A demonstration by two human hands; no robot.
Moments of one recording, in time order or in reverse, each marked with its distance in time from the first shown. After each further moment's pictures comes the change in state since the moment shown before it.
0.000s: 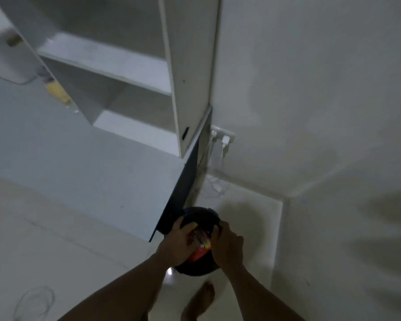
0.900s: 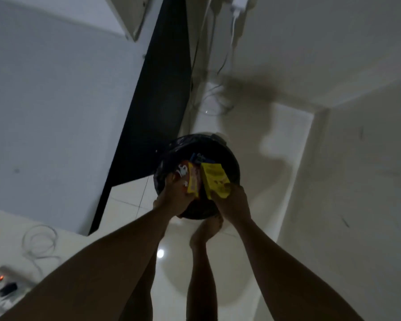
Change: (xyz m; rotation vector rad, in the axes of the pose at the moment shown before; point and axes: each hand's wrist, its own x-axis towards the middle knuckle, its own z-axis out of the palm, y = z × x) left_hand 0.182 -0.159 0.163 0.037 -0.089 -0.328; right_hand 0.103 0.110 0.222 0.417 -0.310 0.323
